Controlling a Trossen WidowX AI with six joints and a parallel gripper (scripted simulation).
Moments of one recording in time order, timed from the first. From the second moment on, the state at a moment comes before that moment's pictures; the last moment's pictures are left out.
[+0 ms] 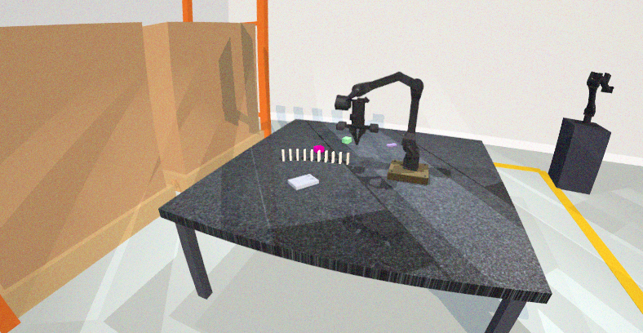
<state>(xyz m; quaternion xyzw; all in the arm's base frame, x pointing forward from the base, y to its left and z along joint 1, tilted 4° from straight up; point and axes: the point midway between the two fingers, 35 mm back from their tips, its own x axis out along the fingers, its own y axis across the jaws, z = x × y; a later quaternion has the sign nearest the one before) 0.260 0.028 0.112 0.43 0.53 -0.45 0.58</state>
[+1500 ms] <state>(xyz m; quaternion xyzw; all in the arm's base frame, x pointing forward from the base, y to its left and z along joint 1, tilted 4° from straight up) 0.260 0.021 0.035 0.42 0.54 -0.46 0.57</state>
